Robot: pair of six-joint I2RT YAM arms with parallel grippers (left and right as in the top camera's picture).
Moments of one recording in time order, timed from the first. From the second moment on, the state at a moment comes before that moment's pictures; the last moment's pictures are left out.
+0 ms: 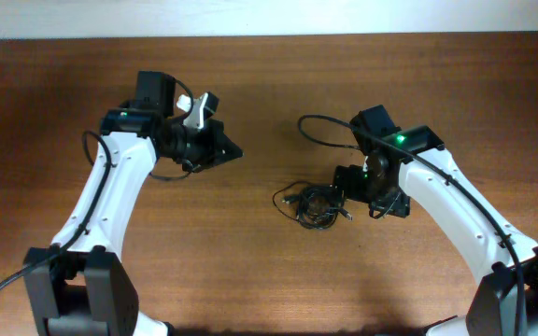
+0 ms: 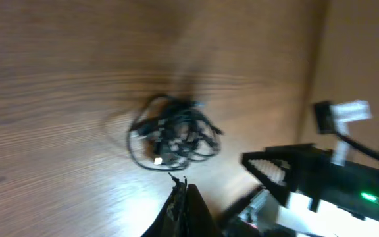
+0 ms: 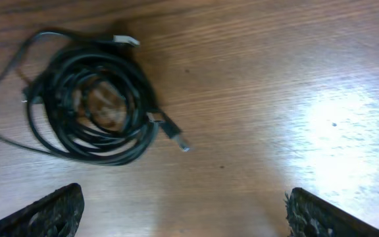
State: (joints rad) left arm -0.08 1.68 1.37 -0.93 0.74 -0.30; right arm 0.35 1.64 1.25 -1.13 -0.10 0.58
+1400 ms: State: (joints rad) left arm -0.46 2.03 1.37 -0.94 0.34 -0.43; right arm 0.35 1.64 1.25 -1.09 -0.19 0.58
